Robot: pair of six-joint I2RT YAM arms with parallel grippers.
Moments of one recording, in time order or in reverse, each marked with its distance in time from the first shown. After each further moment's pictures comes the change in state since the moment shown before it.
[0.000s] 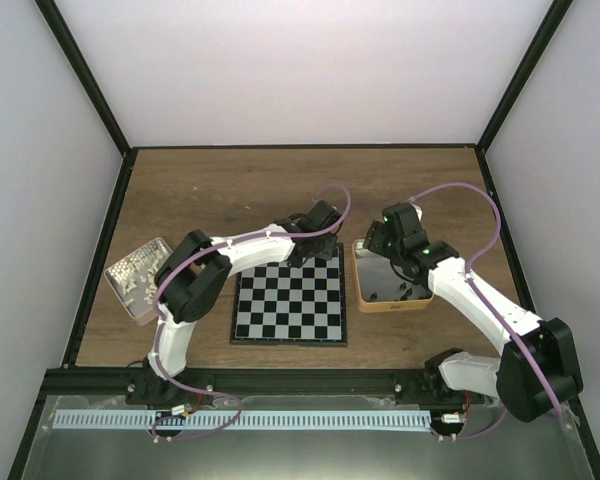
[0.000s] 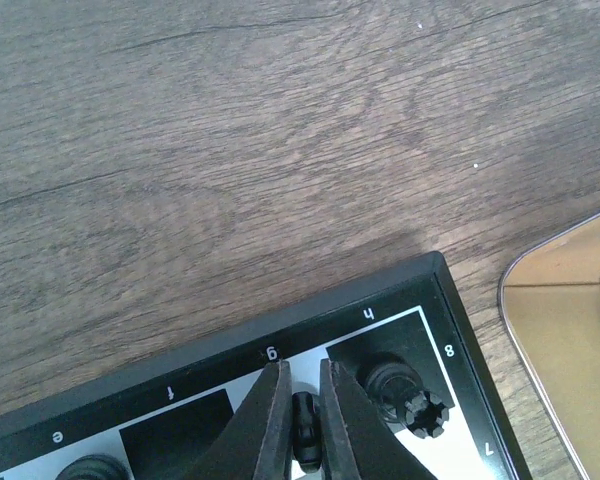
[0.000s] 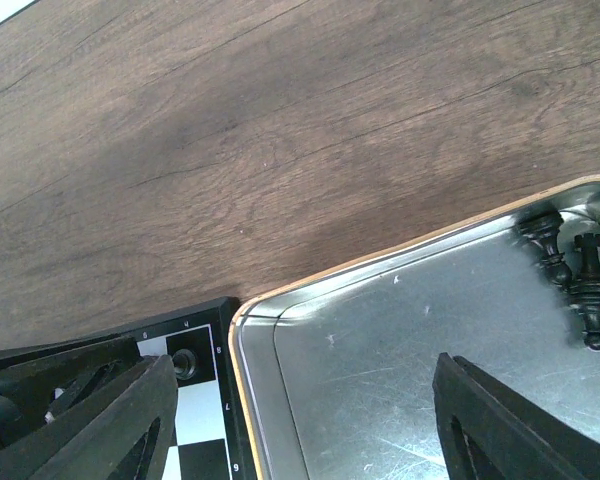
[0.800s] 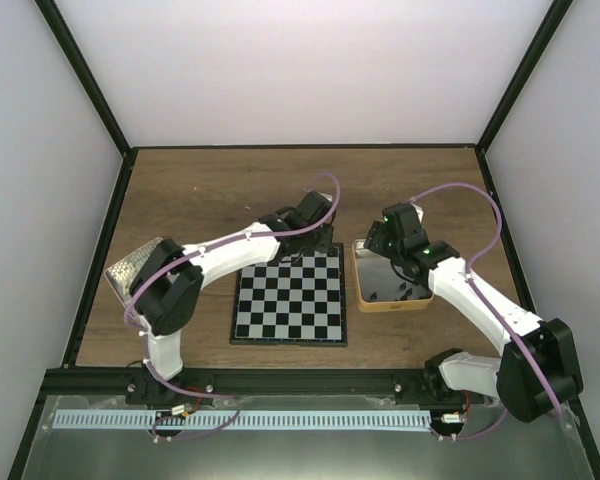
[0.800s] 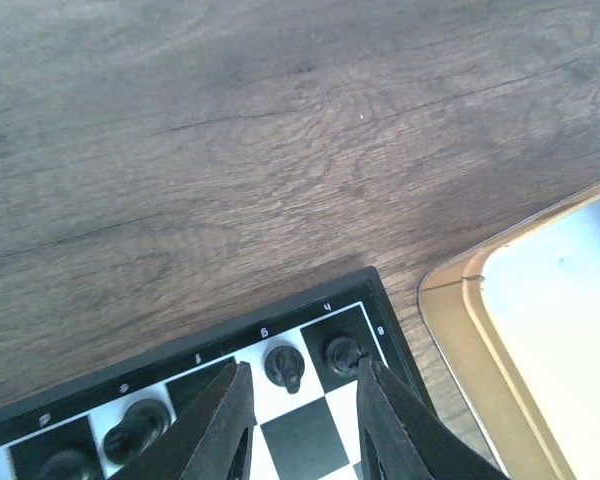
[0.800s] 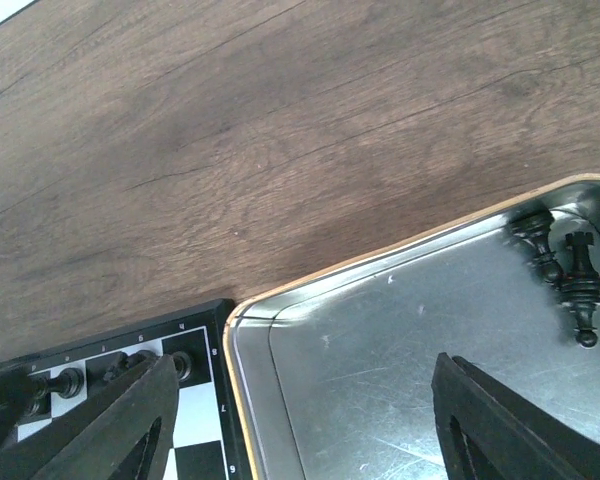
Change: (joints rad) left arm 0.000 -0.135 -0.031 -0.013 0.012 0.003; right arm 0.000 -0.002 0.000 -0.003 0.005 0.007
